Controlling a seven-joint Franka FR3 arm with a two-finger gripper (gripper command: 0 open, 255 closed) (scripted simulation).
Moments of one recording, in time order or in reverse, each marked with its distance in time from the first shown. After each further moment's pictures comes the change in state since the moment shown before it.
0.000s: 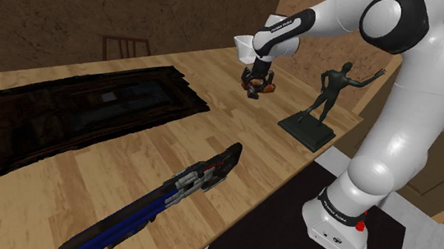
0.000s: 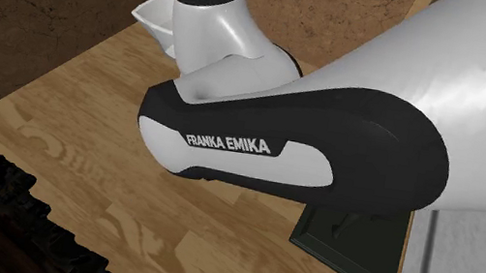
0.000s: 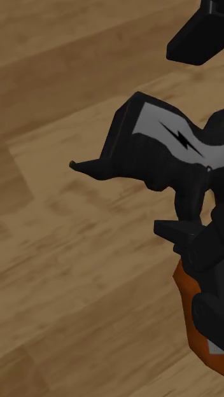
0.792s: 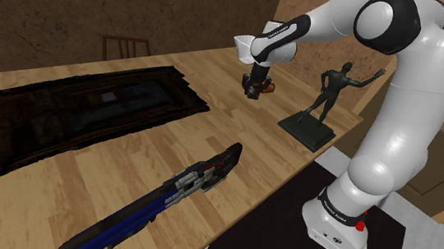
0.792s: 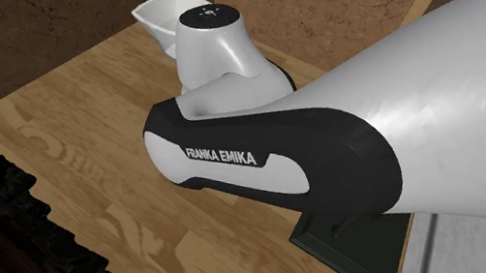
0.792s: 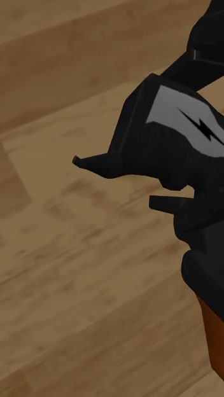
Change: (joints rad) arm -0.003 0.036 0.003 -0.015 0.009 0.052 -0.005
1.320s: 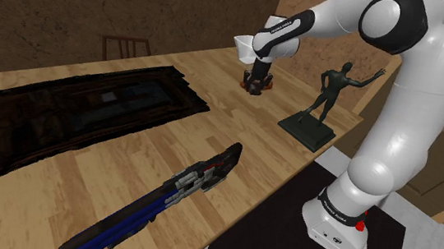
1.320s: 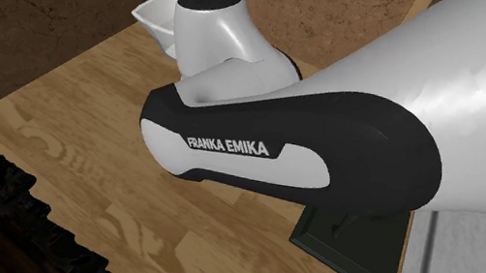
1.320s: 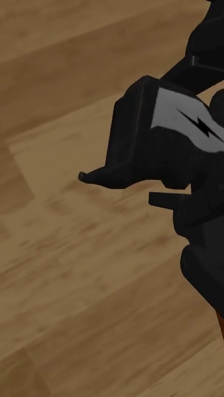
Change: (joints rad) arm 0.002 -0.033 -0.003 0.010 -0.007 -0.043 0.004
